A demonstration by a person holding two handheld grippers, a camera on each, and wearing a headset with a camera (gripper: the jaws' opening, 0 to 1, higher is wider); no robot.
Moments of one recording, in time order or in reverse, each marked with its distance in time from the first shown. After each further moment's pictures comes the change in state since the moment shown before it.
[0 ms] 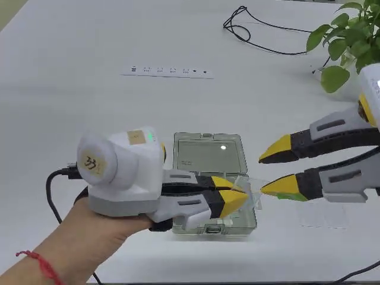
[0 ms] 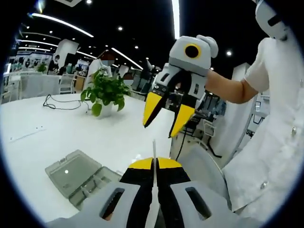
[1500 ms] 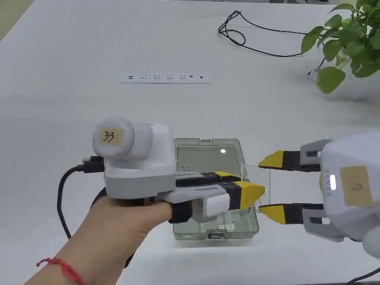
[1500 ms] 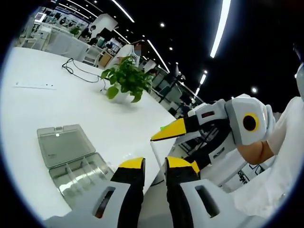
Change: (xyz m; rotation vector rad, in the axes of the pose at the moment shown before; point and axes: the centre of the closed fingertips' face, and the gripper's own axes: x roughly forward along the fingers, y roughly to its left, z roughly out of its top) left arm 0.012 0.019 0.014 -0.439 -0.027 0.101; right arm 0.013 -0.003 -0.021 -0.282 0.223 -0.348
